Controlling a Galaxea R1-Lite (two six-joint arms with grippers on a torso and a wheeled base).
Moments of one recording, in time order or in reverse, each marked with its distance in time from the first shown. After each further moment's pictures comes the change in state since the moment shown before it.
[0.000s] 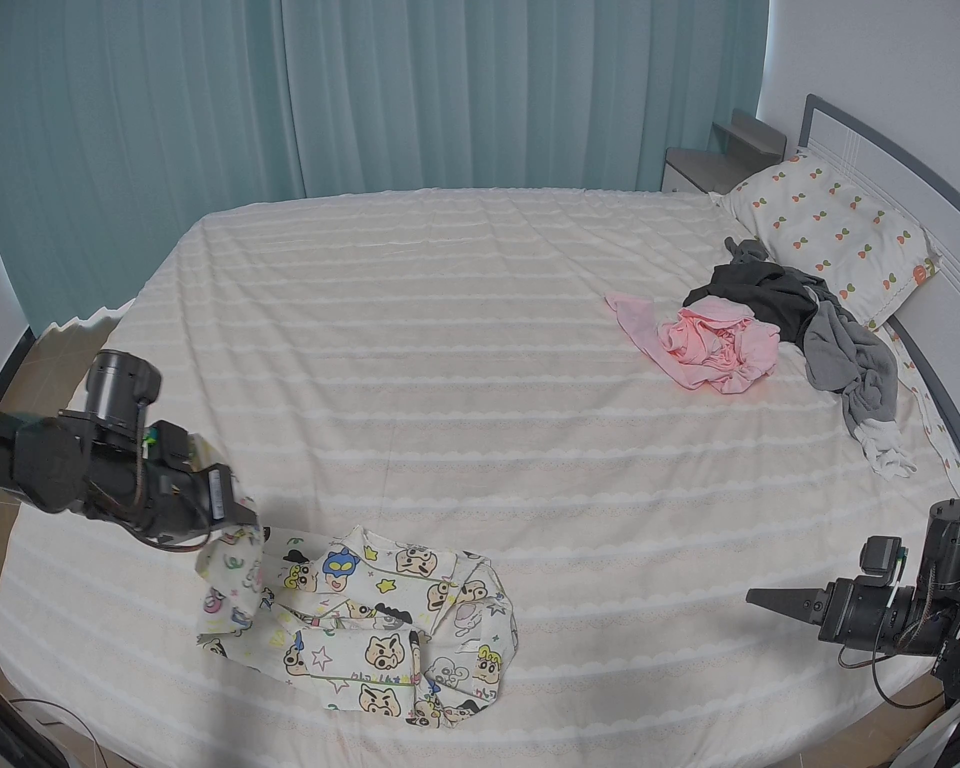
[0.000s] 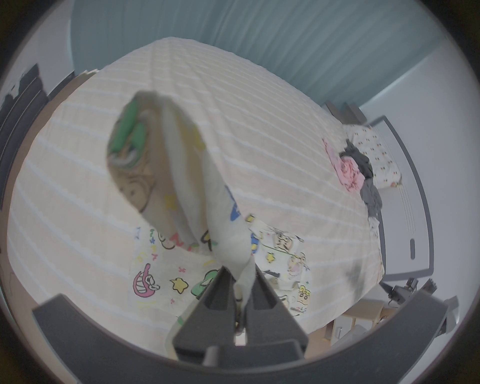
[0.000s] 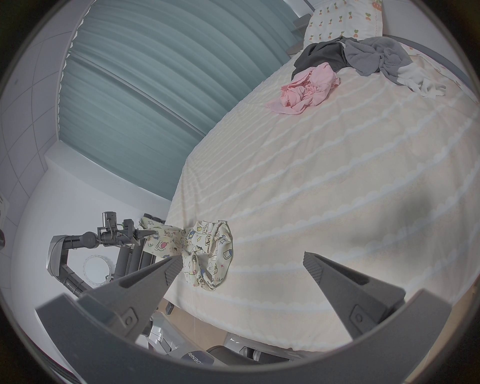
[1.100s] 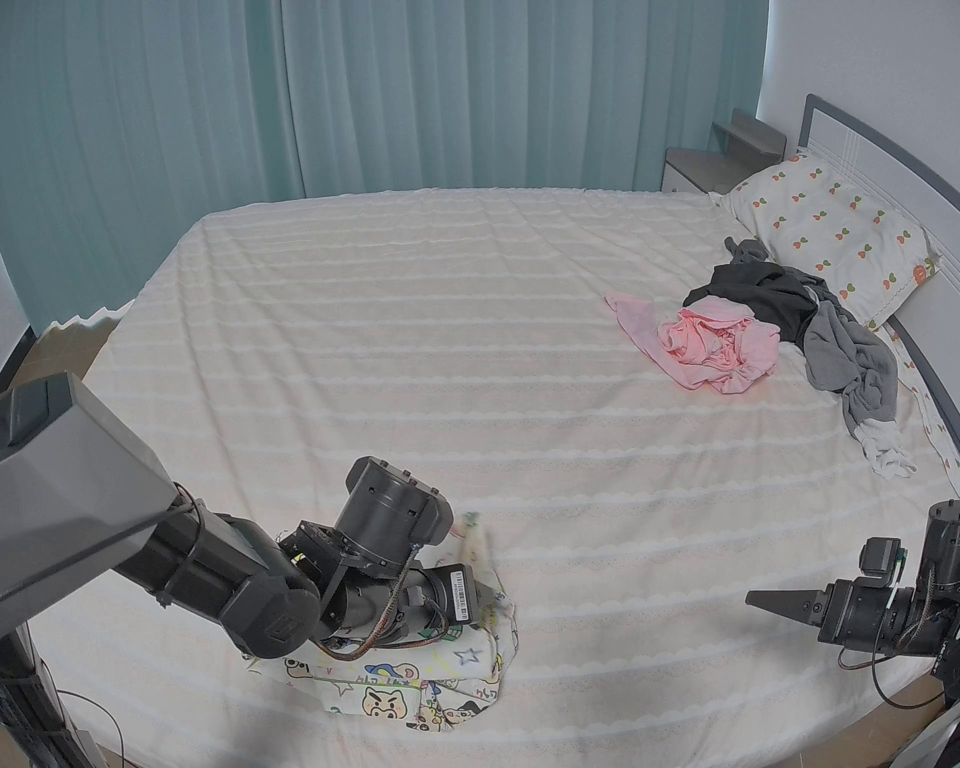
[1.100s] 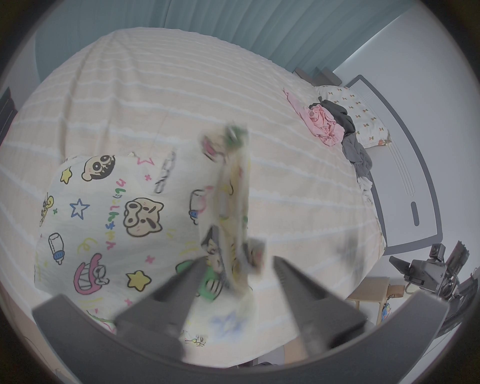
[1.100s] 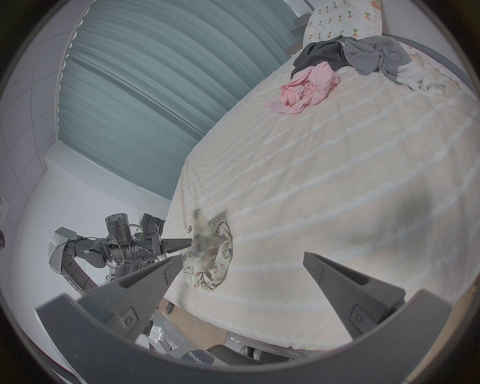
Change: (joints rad) left arm -0.626 0.314 0.002 -0.346 0.319 -0.357; right arm 0.000 0.001 0.000 0.006 0.000 0.001
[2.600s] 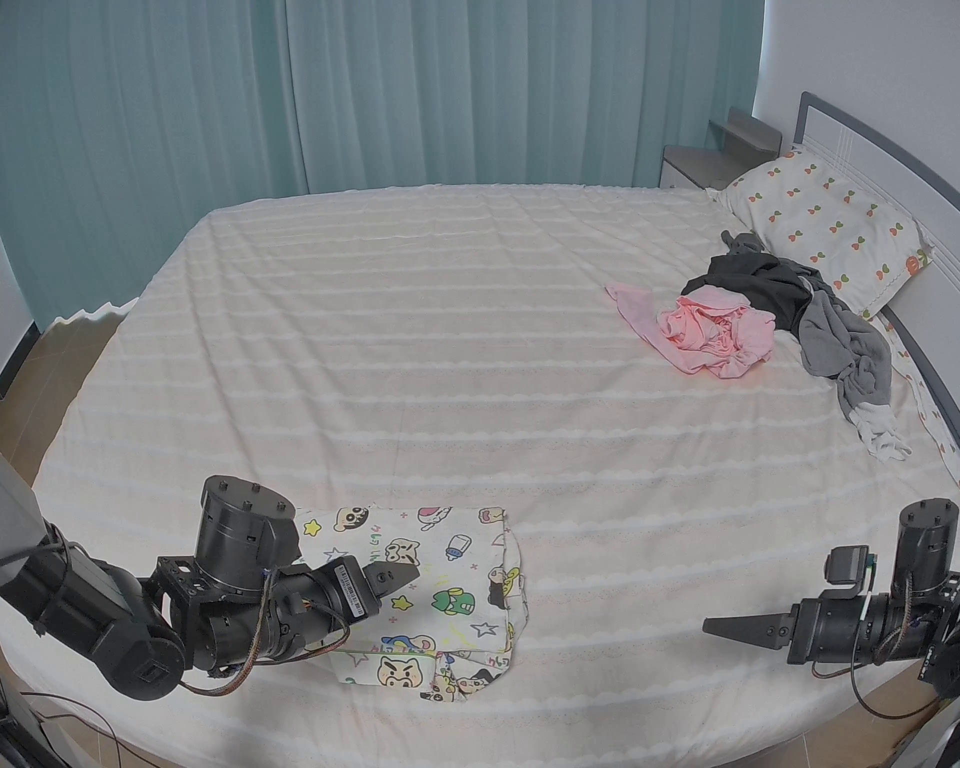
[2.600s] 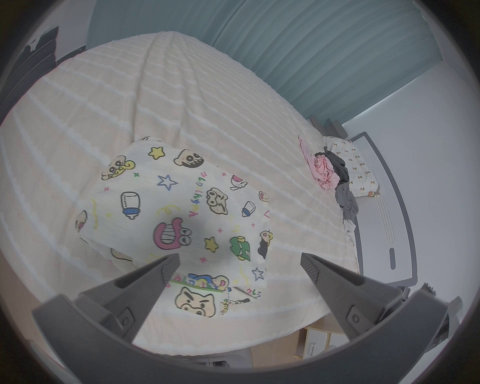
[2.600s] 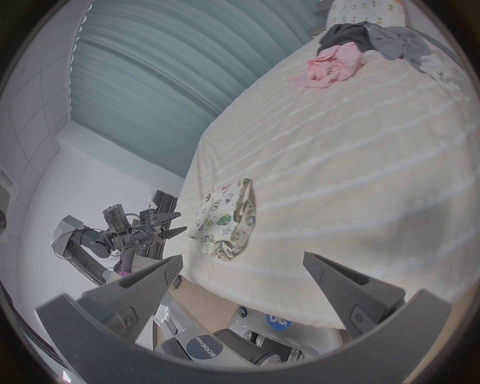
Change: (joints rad) left arm 0.125 -0.231 0.395 -0.344 -0.001 -0.162; right arm 0.179 0.042 -0.050 0.028 -0.013 0.000
